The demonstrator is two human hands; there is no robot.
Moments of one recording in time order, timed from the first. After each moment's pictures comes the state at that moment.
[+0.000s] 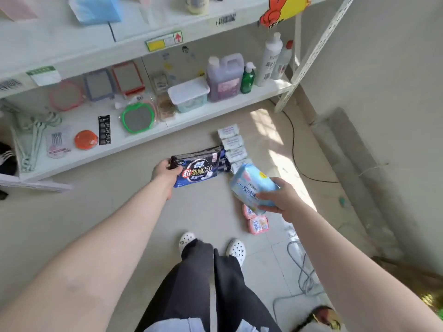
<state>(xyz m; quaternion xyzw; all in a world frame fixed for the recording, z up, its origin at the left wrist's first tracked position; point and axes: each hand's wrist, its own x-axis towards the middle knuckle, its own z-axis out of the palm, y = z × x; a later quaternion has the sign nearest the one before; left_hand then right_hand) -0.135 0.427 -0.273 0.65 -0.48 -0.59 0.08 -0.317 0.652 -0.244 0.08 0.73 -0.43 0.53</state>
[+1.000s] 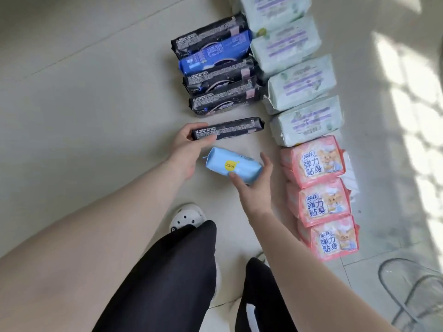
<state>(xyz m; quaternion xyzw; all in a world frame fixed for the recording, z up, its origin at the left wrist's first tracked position) -0.197 0.418 -0.858 0.62 -0.44 -0.65 0.02 -0.239 0.583 -0.854 0.06 0.76 -0.47 0.44</state>
